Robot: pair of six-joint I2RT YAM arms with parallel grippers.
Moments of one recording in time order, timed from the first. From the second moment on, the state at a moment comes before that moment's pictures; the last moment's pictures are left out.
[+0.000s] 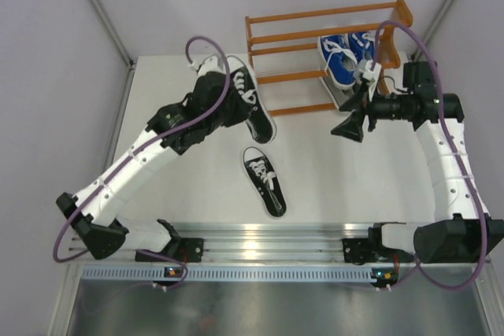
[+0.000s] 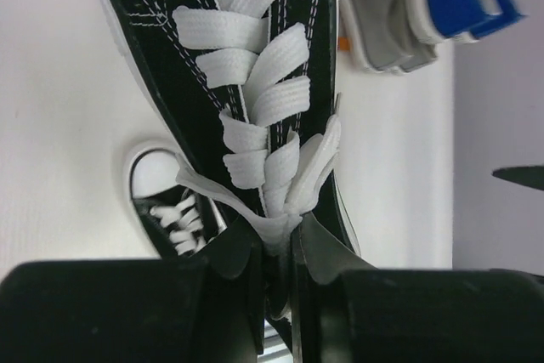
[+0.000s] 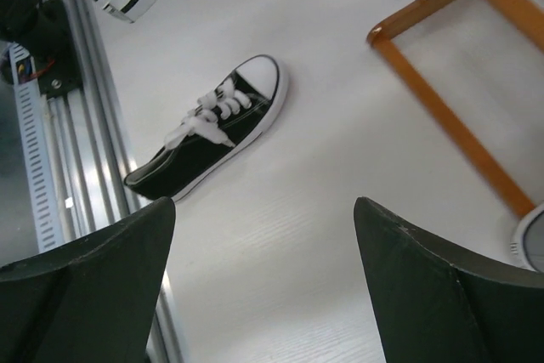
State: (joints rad) left arm -0.76 1.28 1.44 -0.76 -0.31 -0.91; right arm 0.02 1.25 1.36 -1.05 -1.04 -0.71
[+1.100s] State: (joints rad) left arm -0.65 2.21 2.45 -0.25 -0.34 -0.24; right arm -0.29 1.17 1.33 -0.76 -1.06 -0.39
